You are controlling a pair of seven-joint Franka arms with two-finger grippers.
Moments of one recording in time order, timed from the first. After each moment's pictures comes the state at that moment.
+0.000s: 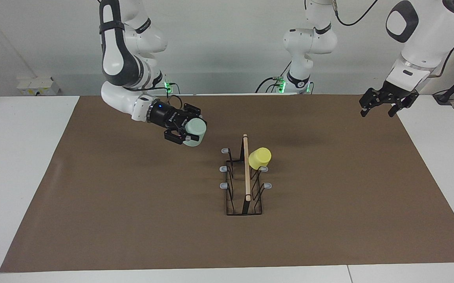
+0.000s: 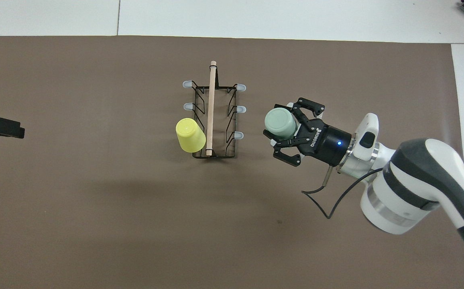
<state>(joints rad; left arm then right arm) -0.19 -0.04 0.23 -1.69 -0.01 1.68 0.14 0.05 0.00 0.25 -2.22 2.04 2.25 -2.33</state>
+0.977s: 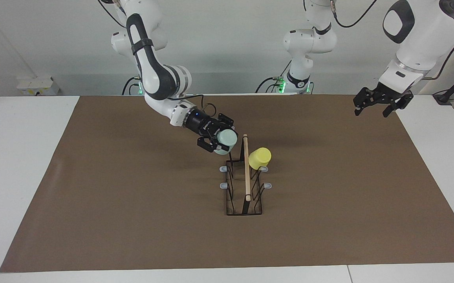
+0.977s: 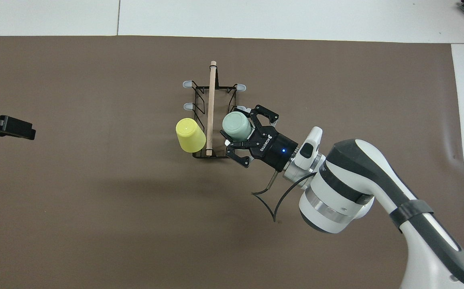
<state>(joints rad) -0.10 -0.01 0.10 -1.67 -0.01 1.64 0.15 0.24 0.14 0.25 -2.12 2.32 2.46 -2.57</state>
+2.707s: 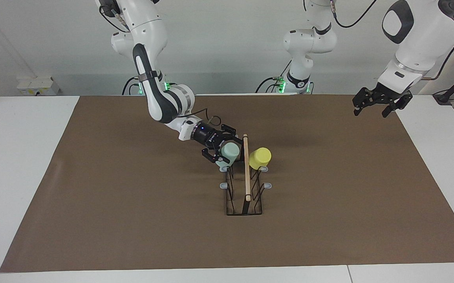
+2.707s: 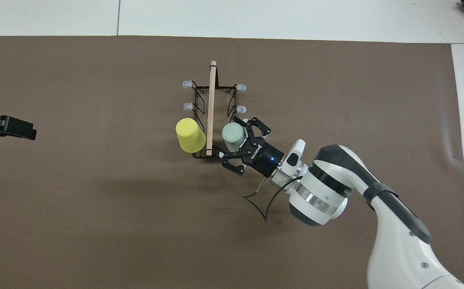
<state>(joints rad) -0.10 -0.01 0.10 -1.67 -0.01 1.64 0.15 0.24 0.29 0.25 -2.17 2.51 2.25 -2.73</state>
